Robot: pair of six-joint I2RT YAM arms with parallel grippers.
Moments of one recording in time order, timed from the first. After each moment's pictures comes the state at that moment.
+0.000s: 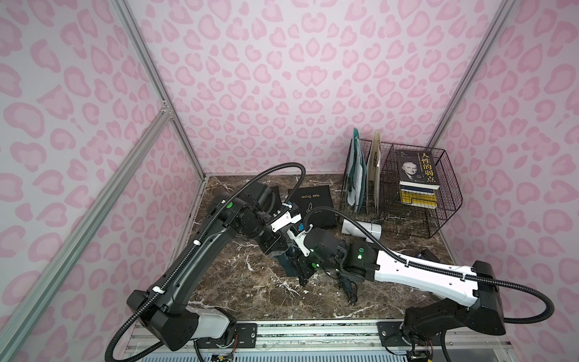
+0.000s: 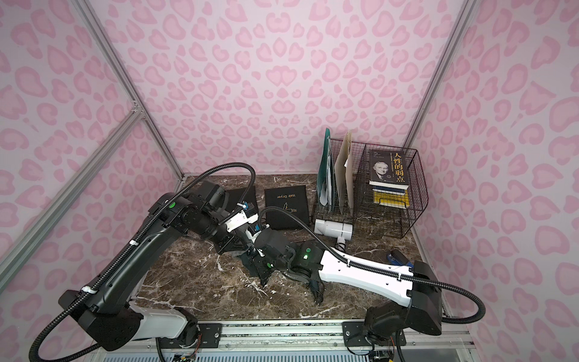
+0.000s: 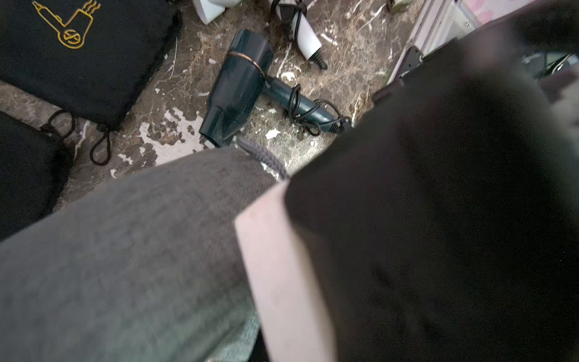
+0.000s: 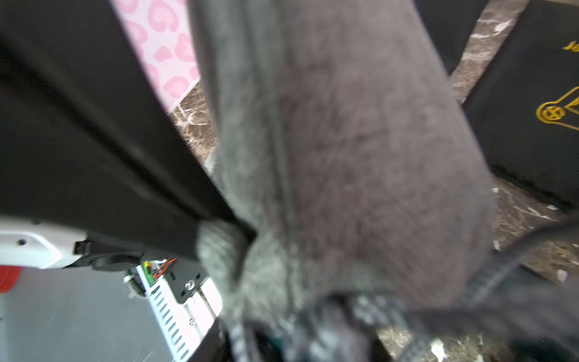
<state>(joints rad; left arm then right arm) -0.55 1.37 1.57 -1.45 0.49 0.35 1.17 1.44 1.23 -0.53 0.03 0.48</state>
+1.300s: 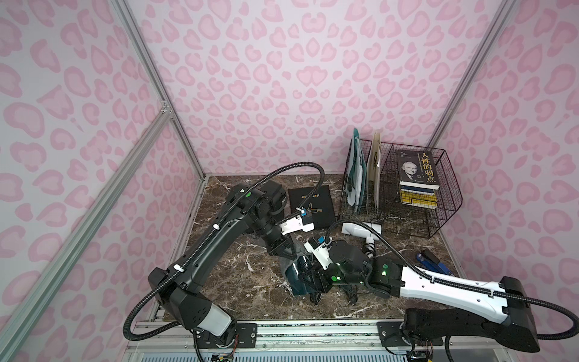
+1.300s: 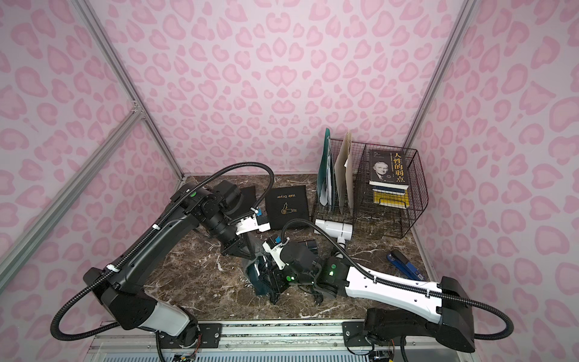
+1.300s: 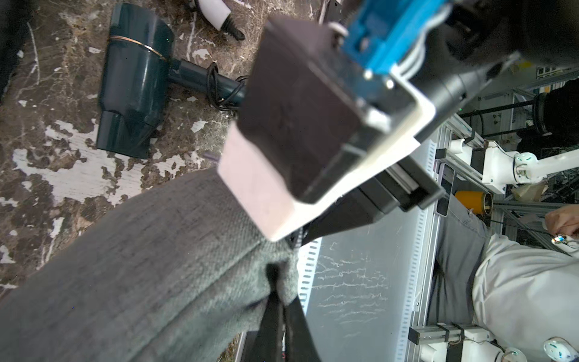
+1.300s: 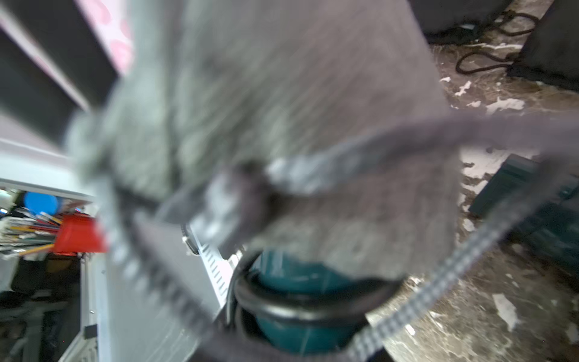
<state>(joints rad) -0.62 1.52 1.70 -1.65 0.66 0.54 1.16 1.19 0.90 -0.33 -0.14 0.62</state>
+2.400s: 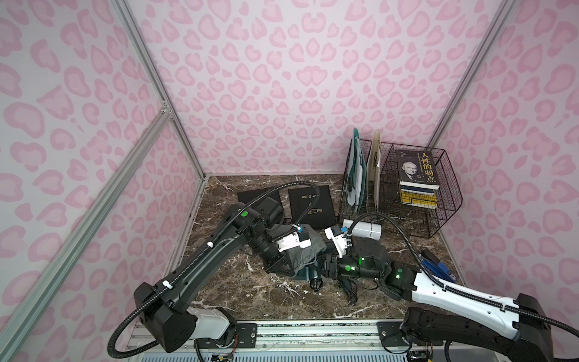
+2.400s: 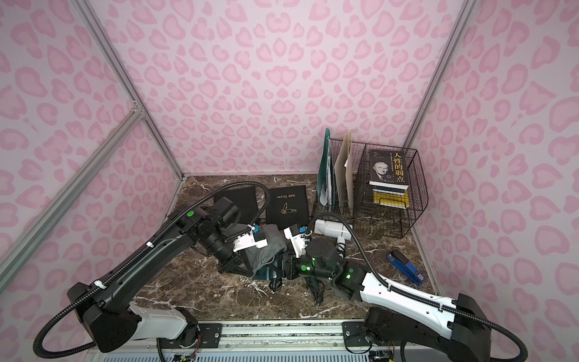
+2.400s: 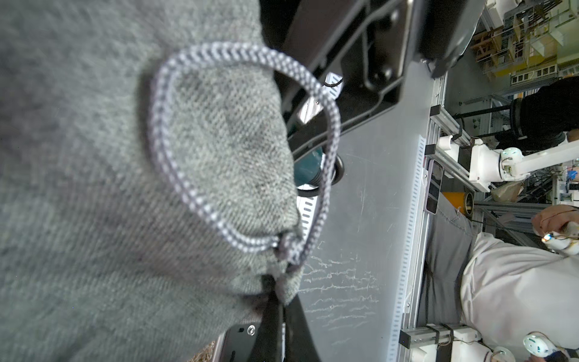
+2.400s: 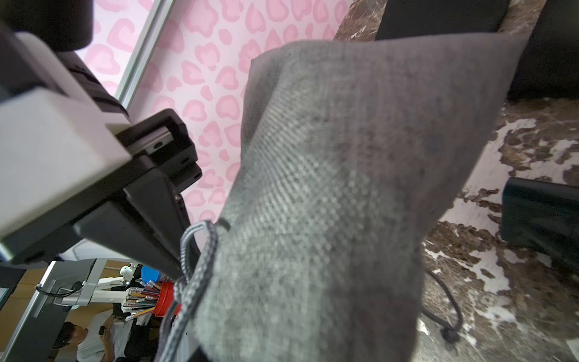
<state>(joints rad) -0.64 1.38 1.42 -1.52 0.70 0.47 0.99 1.05 0.68 0.02 -0.27 0.85</state>
